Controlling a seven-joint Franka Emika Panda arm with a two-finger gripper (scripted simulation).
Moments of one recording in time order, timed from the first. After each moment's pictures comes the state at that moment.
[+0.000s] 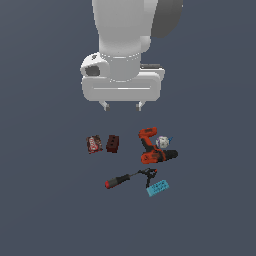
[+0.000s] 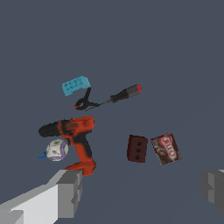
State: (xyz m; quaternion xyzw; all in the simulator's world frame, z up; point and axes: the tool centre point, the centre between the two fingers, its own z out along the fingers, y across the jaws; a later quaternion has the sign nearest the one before) arm 0.009 -0.016 0.335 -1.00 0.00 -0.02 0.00
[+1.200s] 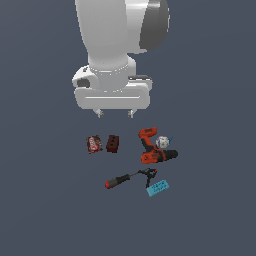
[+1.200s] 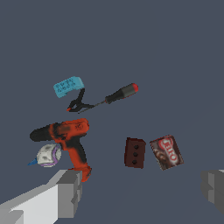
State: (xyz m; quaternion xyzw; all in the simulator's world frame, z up) arm 0.013 -0.039 0.309 -1.00 0.02 -0.02 0.01
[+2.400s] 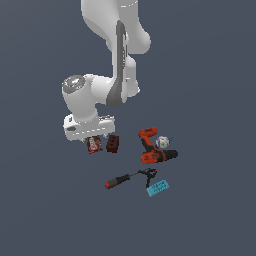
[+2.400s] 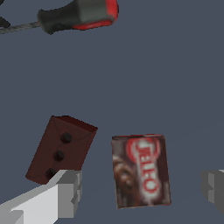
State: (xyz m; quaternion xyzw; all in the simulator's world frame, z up) arm -0.032 -0.155 0.107 -0.99 -0.12 -0.01 0.01
